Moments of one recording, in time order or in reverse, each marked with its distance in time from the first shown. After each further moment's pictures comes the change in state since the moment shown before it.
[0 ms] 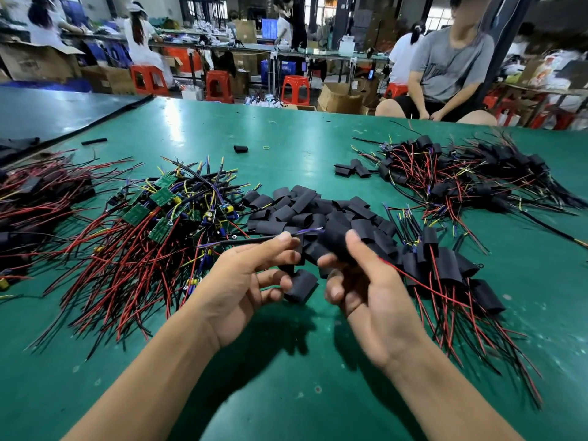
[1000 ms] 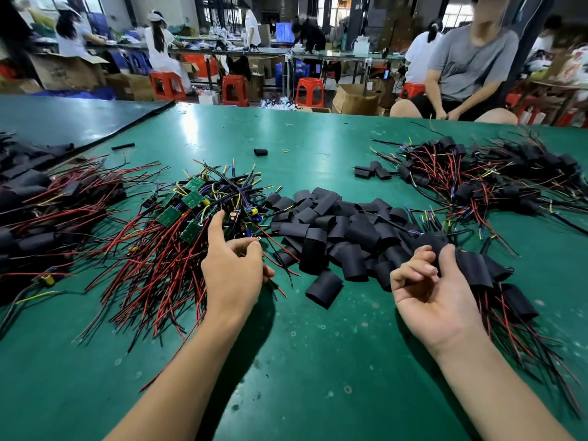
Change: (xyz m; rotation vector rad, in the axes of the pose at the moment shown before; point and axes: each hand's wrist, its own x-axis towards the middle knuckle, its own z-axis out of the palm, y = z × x) left_hand 0.016 -0.012 -0.038 0.479 0.622 0.433; right_hand 0.022 -0.011 -0.042 0.699 0.309 0.071
